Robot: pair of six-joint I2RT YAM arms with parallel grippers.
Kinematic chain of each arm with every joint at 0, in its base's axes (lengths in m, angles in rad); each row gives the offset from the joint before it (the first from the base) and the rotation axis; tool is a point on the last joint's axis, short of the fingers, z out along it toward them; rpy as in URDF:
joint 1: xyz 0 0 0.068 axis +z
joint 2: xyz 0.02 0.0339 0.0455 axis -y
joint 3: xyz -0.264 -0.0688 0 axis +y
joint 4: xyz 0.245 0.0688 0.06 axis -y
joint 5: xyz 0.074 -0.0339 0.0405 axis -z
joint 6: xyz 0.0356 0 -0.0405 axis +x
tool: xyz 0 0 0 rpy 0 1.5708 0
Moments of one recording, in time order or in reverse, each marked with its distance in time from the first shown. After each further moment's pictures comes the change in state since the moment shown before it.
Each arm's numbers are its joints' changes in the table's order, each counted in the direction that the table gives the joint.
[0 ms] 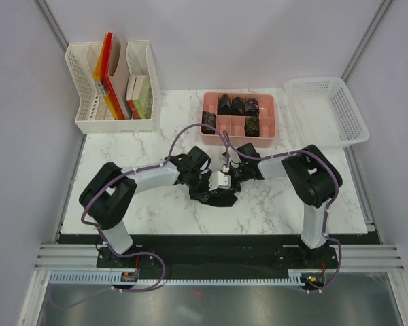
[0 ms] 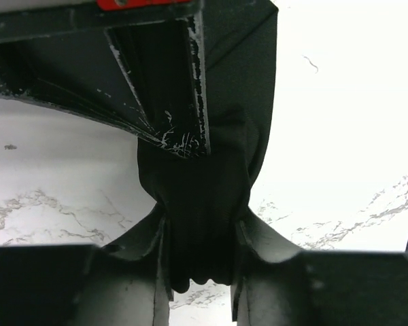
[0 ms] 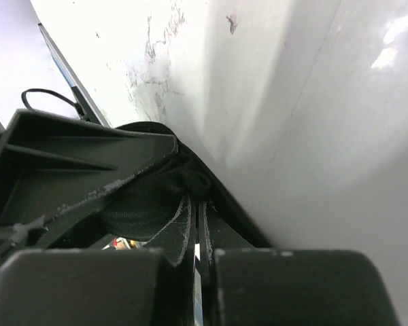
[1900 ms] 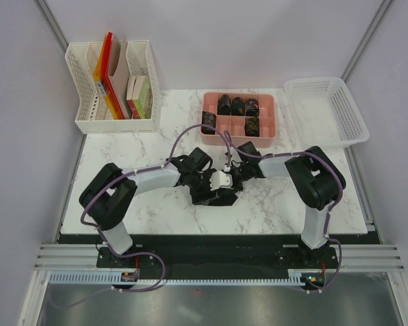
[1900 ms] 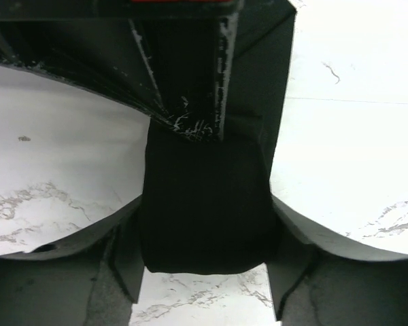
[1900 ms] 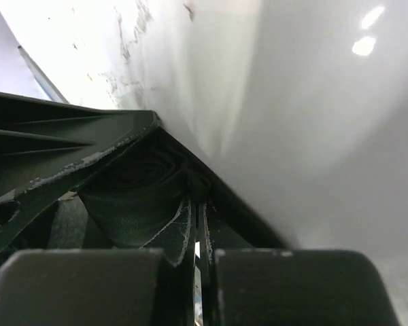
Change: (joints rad) left arm -0.017 -0.005 -0.005 0.026 -0.074 -0.058; right arm 0.003 0.053 -0.004 -0.107 0.103 0.026
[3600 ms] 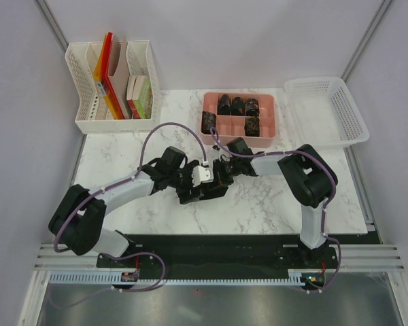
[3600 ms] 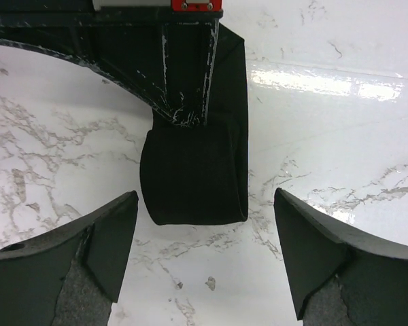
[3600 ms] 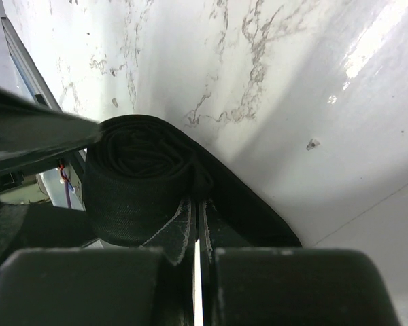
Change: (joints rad) left arm 0.139 0.285 0.230 0.157 0.091 0.017; right arm 0.055 -0.075 -0.105 0.115 0.014 -0.175
